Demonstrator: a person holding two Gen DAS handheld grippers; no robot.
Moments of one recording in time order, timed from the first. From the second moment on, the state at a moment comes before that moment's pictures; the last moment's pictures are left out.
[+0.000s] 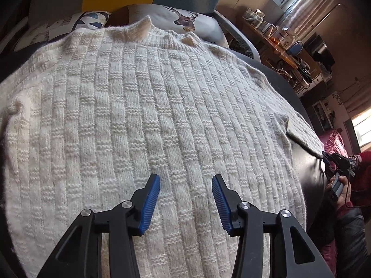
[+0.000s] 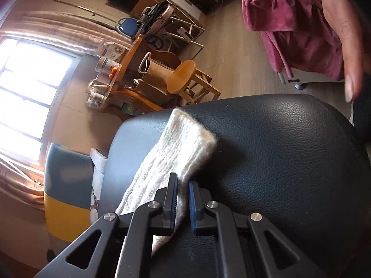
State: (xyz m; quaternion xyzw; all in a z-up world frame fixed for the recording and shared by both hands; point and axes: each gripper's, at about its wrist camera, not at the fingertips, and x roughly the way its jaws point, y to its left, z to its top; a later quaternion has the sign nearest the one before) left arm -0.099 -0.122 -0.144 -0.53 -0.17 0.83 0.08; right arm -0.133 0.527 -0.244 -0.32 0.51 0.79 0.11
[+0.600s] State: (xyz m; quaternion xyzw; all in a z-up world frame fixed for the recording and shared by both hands) left arm -0.097 -0.102 -0.125 -0.52 -0.18 0.82 0.11; right arm -0.157 0.501 -0.238 -0.36 0.45 0.81 0.09
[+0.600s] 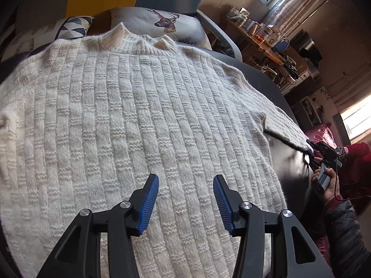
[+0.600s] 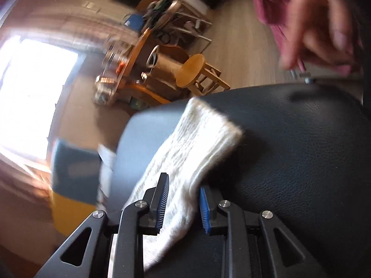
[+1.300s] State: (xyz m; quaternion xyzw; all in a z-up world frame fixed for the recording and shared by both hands) left arm -0.239 0.023 -0.059 -0.54 -0.25 0.75 0.28; right arm -0.195 0.374 -0.192 -0.41 0.22 0.87 -0.15
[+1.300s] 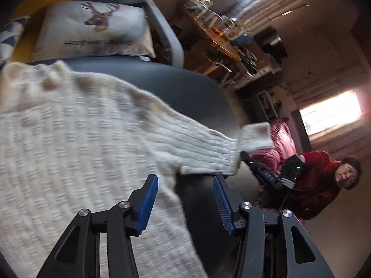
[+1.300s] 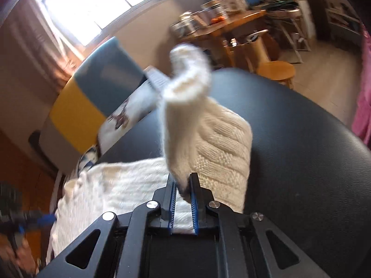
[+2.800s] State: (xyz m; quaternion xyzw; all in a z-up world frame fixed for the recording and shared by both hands) left arm -0.331 0.102 -0.043 -0.52 -0.36 0.72 0.26; right arm -0.163 0.423 -0.228 -0.39 0.46 0.78 -0.16
